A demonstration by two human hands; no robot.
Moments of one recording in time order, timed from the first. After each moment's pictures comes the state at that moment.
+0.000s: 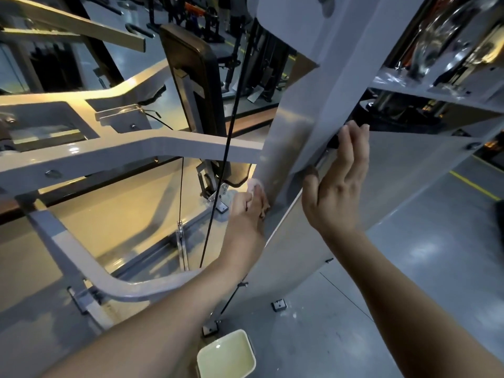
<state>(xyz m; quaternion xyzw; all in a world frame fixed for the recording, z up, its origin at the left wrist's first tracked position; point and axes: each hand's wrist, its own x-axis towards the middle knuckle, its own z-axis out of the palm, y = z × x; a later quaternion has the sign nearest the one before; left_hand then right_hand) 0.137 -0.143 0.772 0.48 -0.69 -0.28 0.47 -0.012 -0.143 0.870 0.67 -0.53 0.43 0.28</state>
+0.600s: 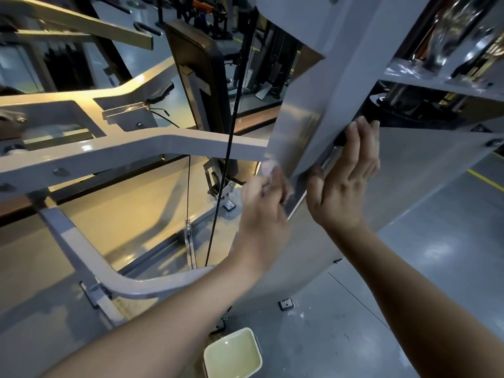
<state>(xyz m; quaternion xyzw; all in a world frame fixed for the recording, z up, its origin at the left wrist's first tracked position) 0.124 -0.130 0.823 0.41 -0.65 -0.27 0.58 -0.022 -0.162 0.860 0.66 -0.50 0.44 0.34</state>
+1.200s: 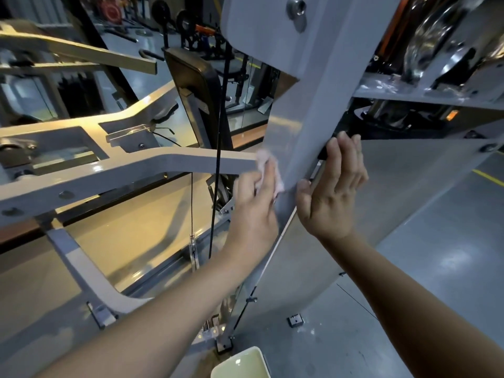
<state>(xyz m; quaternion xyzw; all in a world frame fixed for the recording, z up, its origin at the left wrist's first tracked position) 0.124 -0.161 0.821 0.39 -0.73 -0.15 0.54 -0.033 -0.172 0.856 0.66 -0.49 0.43 0.37</state>
